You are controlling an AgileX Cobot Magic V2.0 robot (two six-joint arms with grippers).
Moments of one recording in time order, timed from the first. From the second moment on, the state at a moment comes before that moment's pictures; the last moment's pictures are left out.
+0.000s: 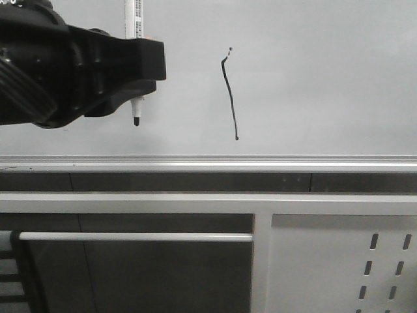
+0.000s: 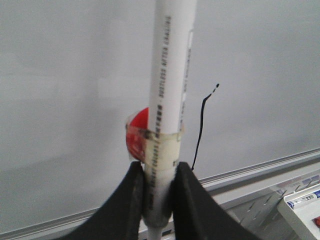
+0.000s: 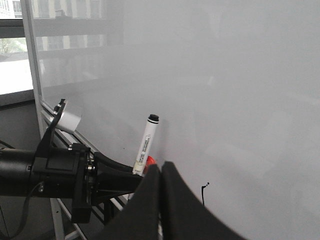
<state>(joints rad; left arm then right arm) -0.97 1.37 -0.47 -0.57 -0.73 0.14 1.29 0.60 -0.66 1.87 -0.65 -2.02</state>
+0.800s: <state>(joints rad) -0.88 1.49 -0.48 -0.48 -0.86 -0.03 1.29 0.60 -0.66 1.87 -0.65 -2.02</state>
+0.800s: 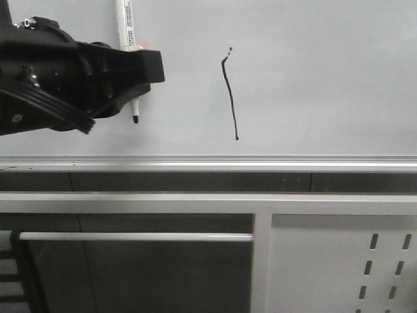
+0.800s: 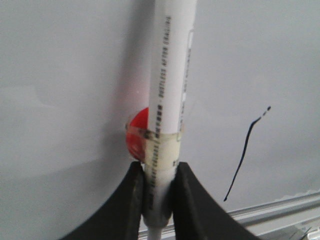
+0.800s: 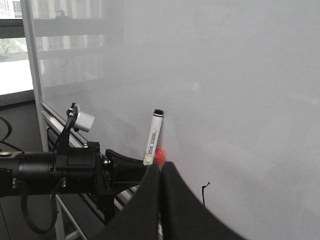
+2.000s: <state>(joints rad) -0.74 1.49 -0.69 -0.44 -0.26 -0.06 1.29 0.60 -0.66 1.87 -0.61 -1.99</state>
